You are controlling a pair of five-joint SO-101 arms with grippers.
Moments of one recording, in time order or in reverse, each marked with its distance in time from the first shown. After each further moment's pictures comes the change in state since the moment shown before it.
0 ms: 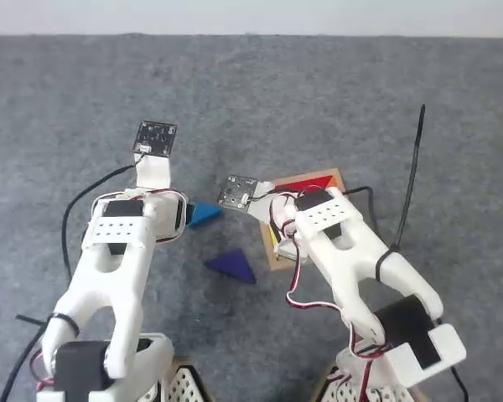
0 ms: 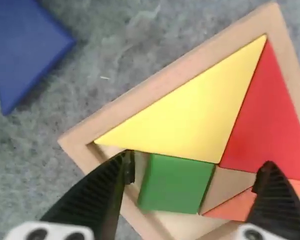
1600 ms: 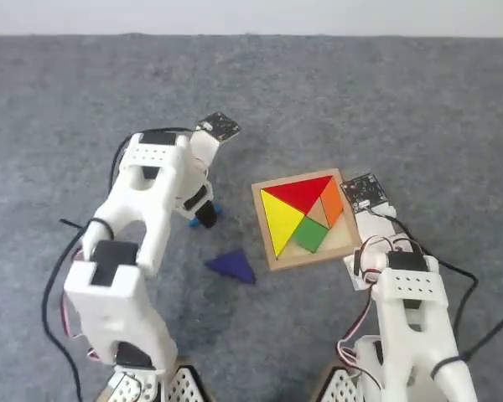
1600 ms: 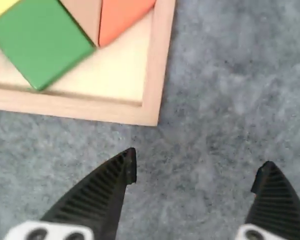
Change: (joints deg) left arm 5.7 38.6 -42.5 27.5 -27.5; right arm 28.7 -37.5 33.8 -3.7 -22.1
